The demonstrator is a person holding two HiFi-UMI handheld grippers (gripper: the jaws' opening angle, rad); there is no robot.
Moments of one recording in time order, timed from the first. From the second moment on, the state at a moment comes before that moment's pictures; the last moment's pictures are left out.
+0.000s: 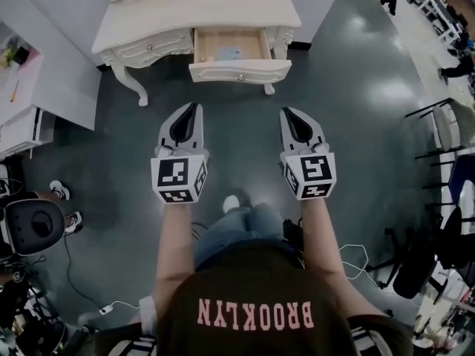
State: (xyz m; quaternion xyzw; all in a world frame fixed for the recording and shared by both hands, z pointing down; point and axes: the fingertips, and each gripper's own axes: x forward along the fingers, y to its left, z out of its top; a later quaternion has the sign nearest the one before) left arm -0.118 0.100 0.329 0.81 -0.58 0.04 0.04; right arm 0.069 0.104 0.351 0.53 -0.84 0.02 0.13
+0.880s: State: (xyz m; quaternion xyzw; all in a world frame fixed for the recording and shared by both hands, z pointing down) left arm -0.116 -0.030 0.394 0.79 -0.60 0.08 0.10; right arm 0.085 -0.049 0.443 0.54 -0.82 0.11 0.16
